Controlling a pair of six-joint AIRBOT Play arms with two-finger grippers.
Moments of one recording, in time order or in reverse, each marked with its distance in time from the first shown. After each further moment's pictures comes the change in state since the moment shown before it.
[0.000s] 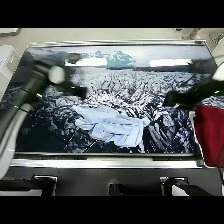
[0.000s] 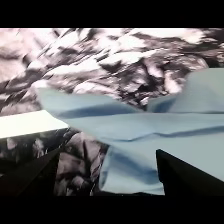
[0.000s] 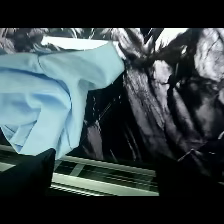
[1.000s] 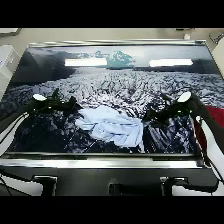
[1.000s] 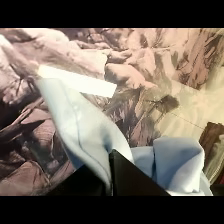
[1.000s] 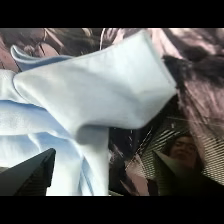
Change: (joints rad) left arm 0.338 -0.167 -0.523 -0.960 0.452 0.265; right arm 0.044 -0.211 -0.312 0.262 -0.288 -0.052
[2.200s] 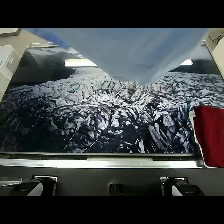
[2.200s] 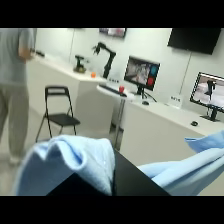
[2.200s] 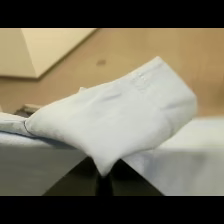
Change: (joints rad) left arm 0.068 0.800 0.771 -0.016 0.044 0.243; right arm -0.018 0.600 0.829 -0.048 -0.230 -0.097
